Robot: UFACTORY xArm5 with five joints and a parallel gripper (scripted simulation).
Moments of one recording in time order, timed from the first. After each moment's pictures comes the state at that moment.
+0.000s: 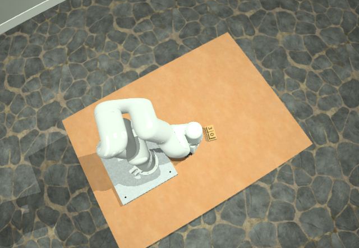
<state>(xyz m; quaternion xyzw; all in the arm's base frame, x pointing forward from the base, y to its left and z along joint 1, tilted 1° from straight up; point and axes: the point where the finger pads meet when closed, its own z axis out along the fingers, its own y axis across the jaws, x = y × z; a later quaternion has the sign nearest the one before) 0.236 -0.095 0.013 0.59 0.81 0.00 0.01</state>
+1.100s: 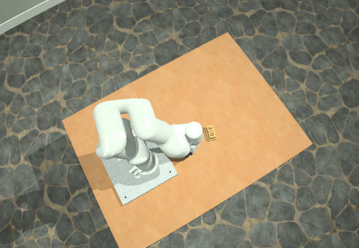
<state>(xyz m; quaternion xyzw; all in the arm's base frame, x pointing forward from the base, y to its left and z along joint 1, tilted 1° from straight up) 0.236 -0.095 0.015 0.59 0.81 0.00 0.01</state>
